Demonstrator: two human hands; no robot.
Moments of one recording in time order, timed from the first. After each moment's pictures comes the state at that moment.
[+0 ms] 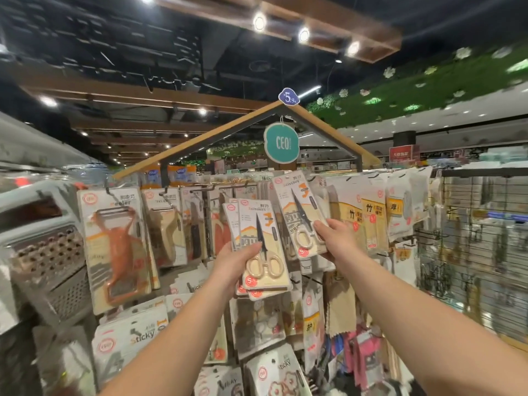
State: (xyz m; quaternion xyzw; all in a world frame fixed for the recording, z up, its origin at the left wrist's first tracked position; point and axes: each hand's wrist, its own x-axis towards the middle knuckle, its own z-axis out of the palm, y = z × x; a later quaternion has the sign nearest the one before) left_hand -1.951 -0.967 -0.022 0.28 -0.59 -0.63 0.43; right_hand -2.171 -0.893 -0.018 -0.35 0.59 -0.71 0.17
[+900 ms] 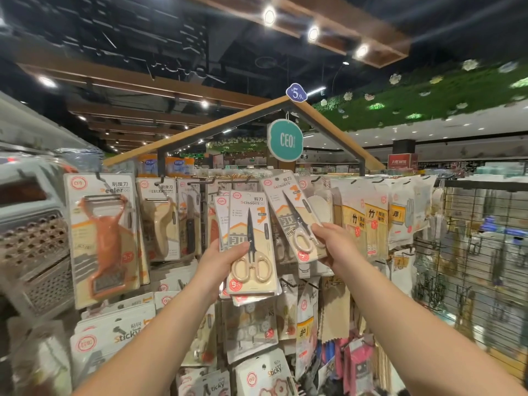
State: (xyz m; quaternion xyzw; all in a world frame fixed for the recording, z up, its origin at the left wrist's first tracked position) left_hand -1.939 -0.996 -0.036 0.24 -0.59 -0.62 0.45; right_hand -2.154 -0.889 -0.005 -0.35 0.55 -0.71 0.25
